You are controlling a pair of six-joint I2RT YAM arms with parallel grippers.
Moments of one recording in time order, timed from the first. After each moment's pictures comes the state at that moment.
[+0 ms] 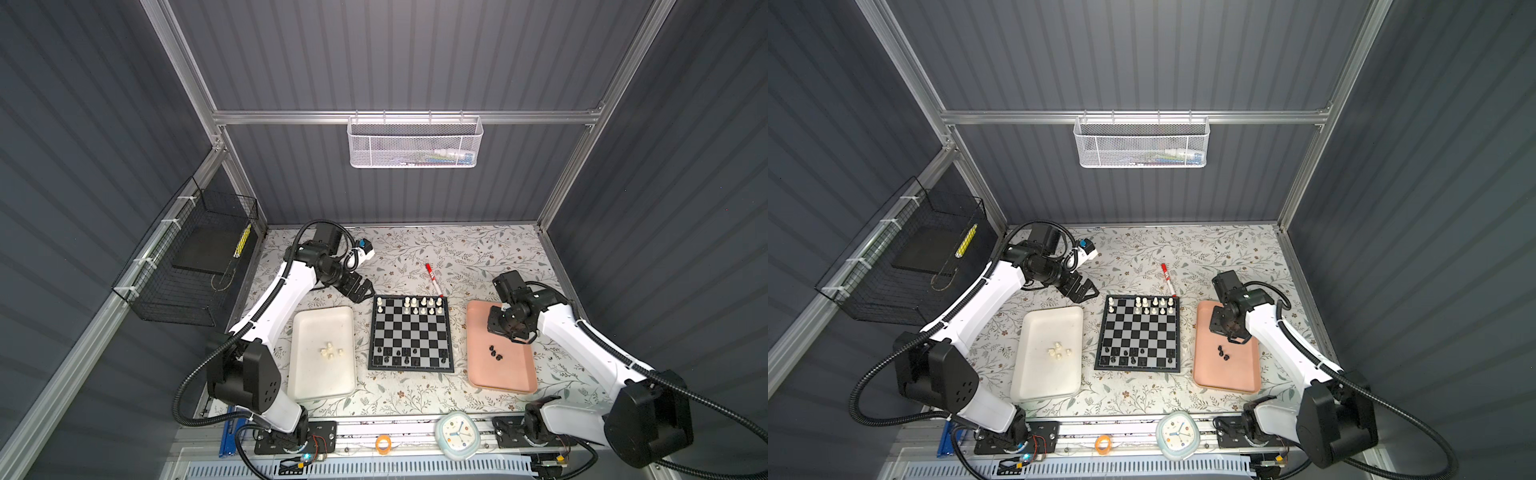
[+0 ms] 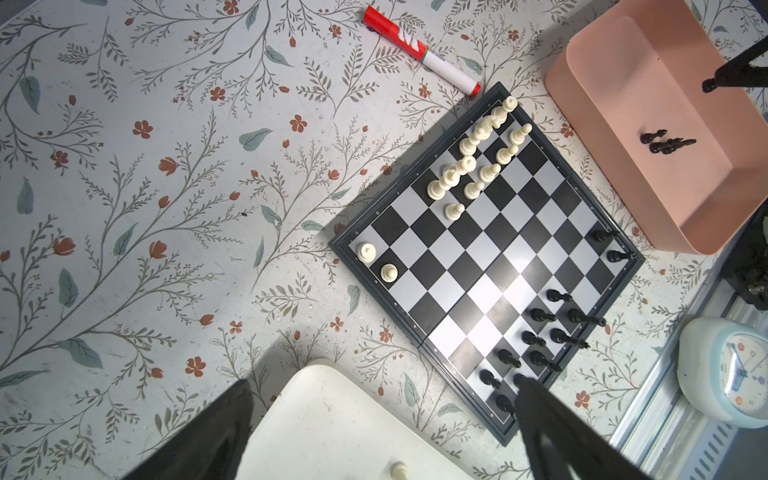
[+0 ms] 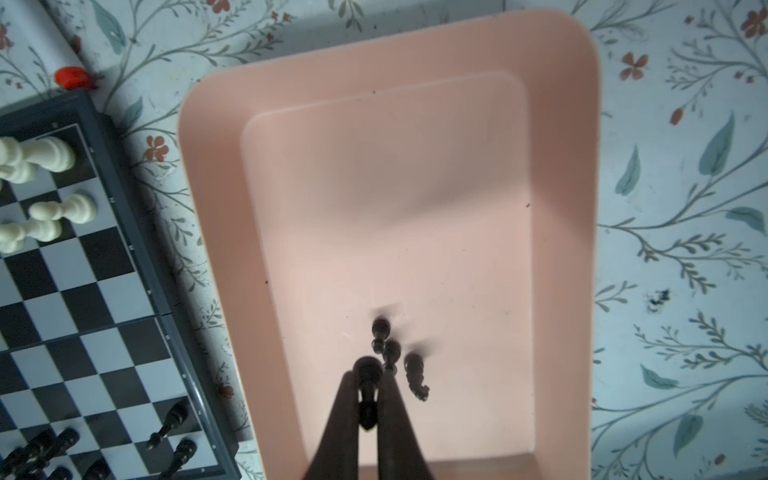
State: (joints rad) left arm -0.32 1.57 1.45 -0.99 0.39 0.42; right arm 0.32 1.25 0.91 -0.96 0.10 0.58
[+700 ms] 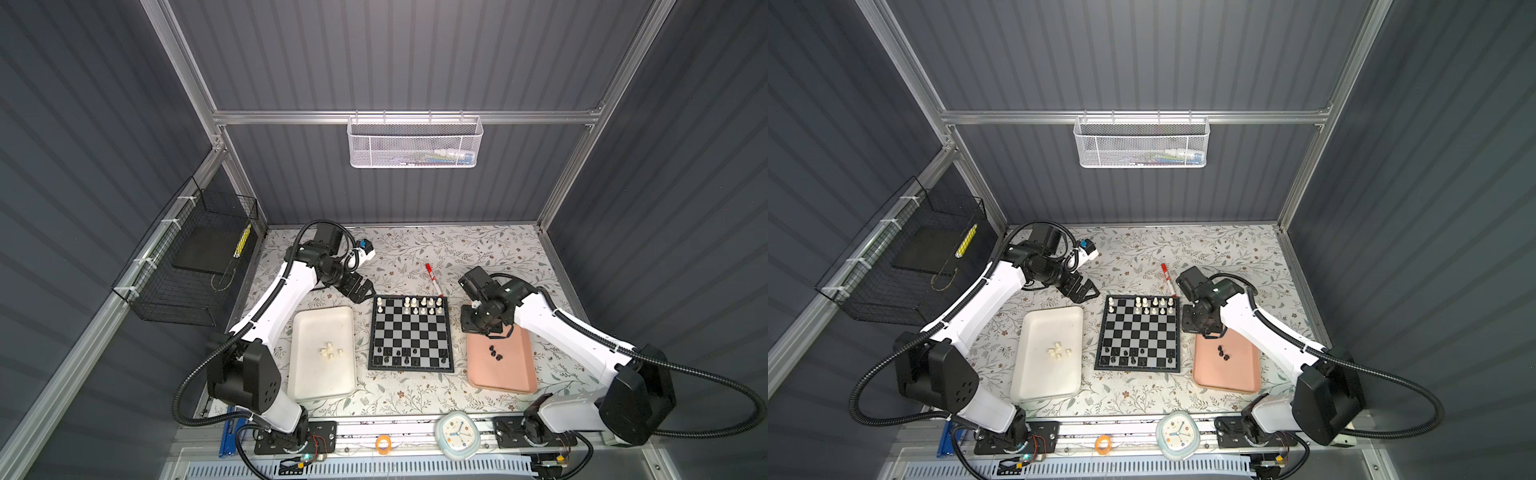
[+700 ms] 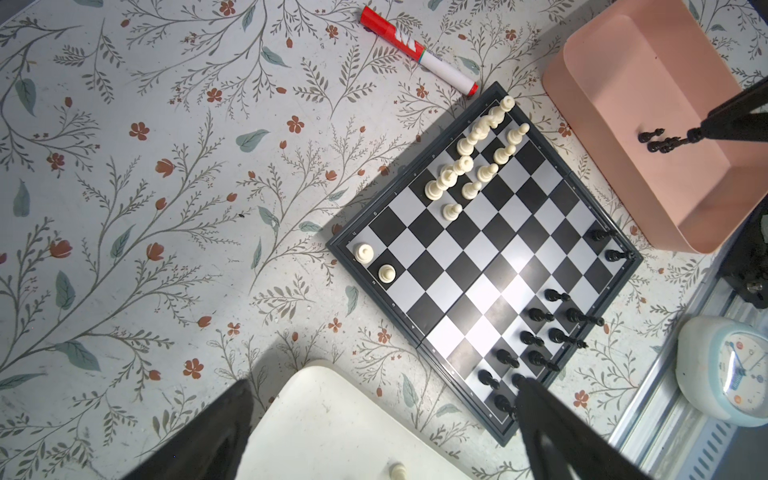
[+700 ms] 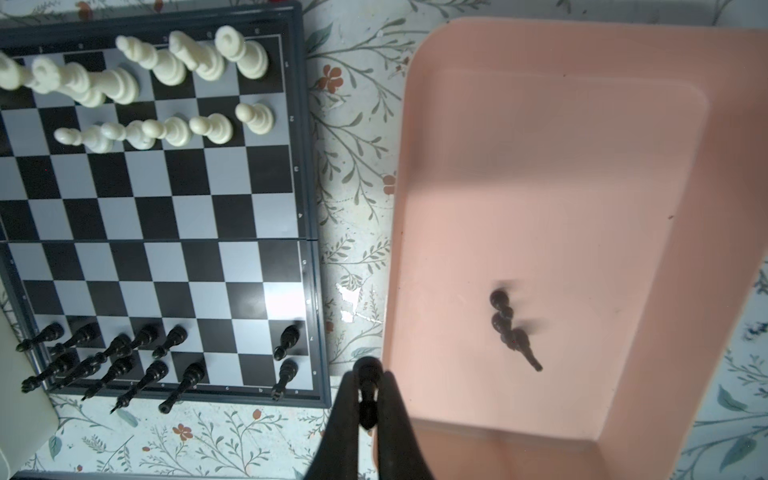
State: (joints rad) left arm -0.33 1.57 1.45 -0.99 0.39 0.42; right arm 0.60 1.39 1.10 -1.03 0.07 0.65
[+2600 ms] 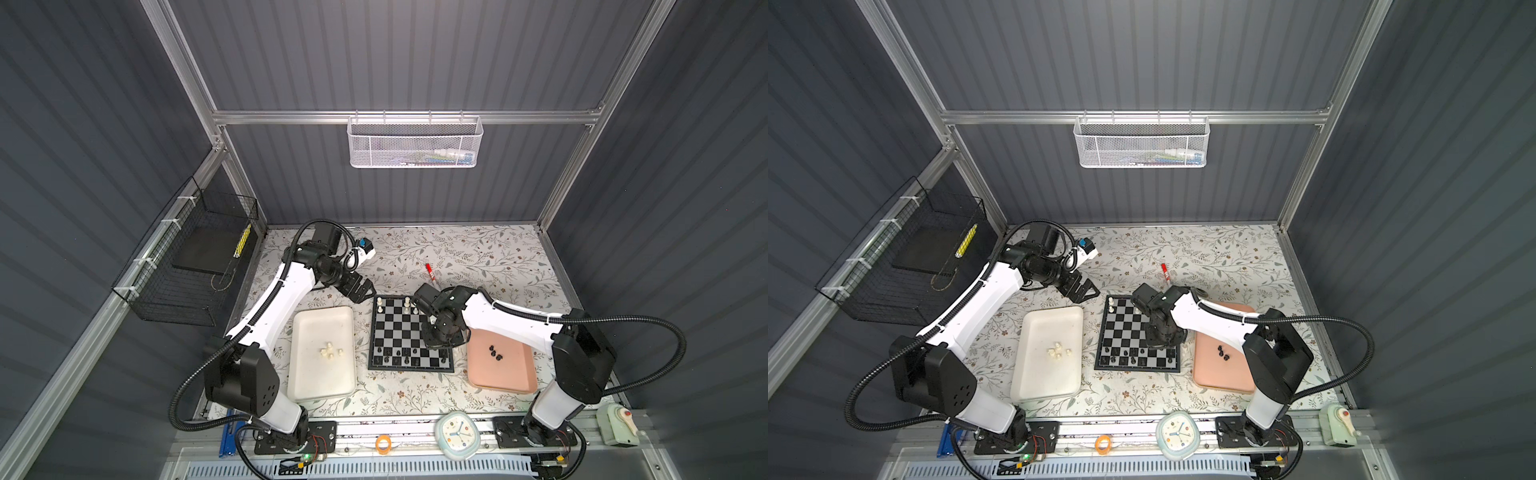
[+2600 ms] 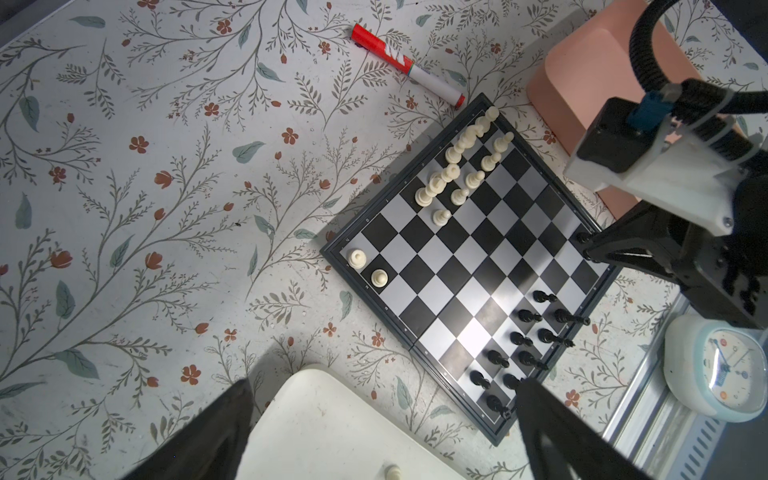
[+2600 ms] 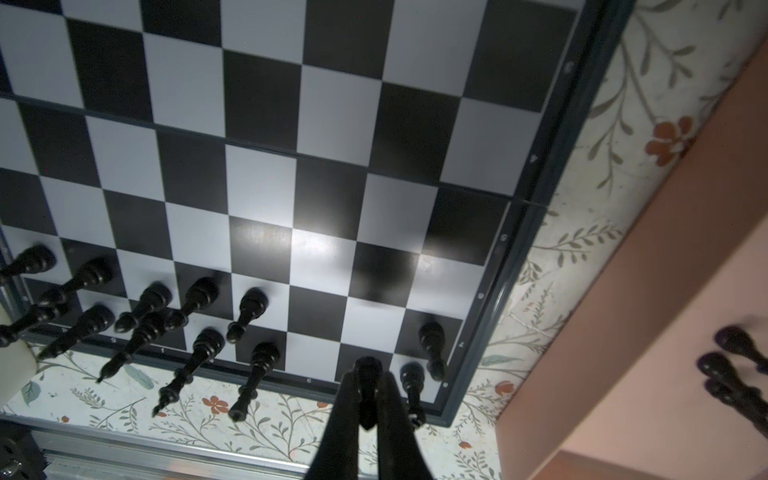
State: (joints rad) left arm -0.33 1.55 1.45 -0.99 0.41 0.42; right arm 0.85 1.68 1.19 -0.96 -0.01 0.71
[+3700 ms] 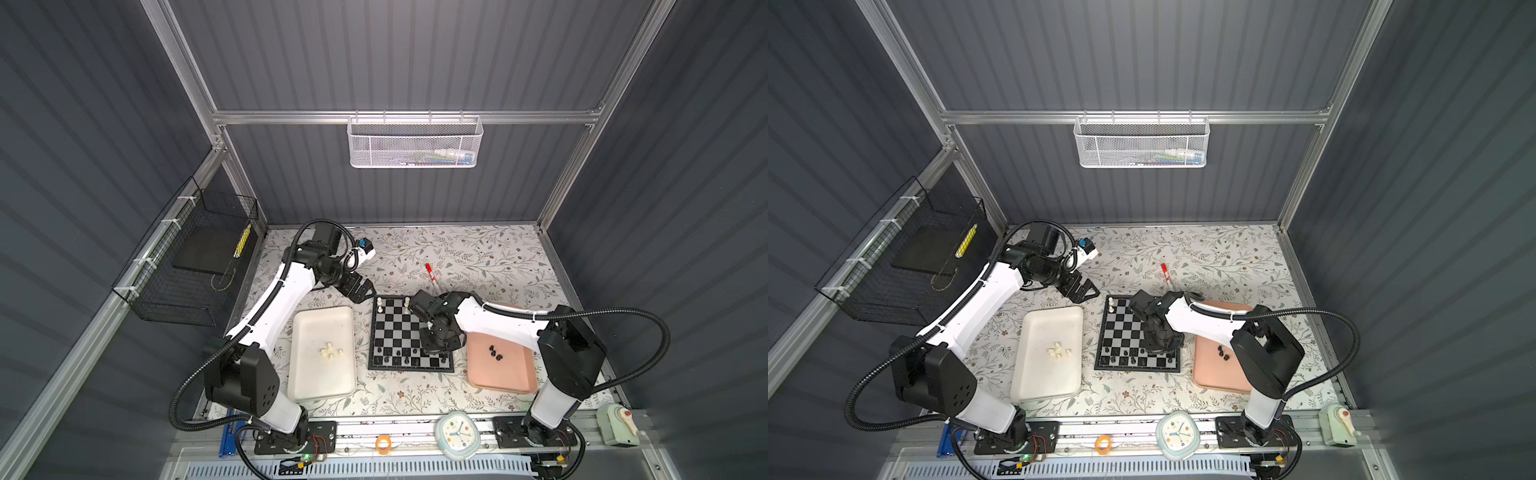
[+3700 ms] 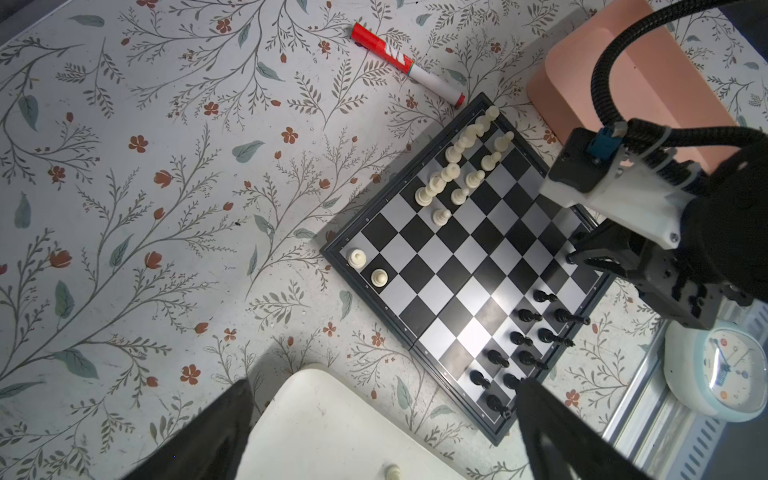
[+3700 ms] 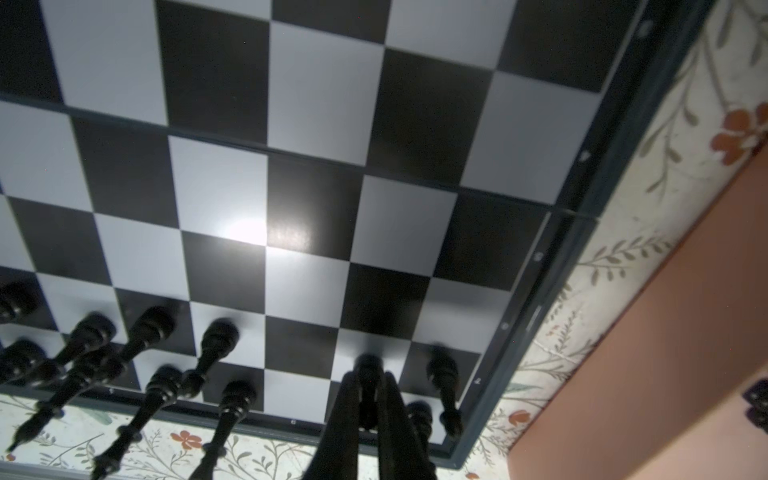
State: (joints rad) left arm -0.33 1.55 1.44 -0.99 0.41 0.42; right arm 0.87 1.73 1.15 -0.91 0.00 0.72
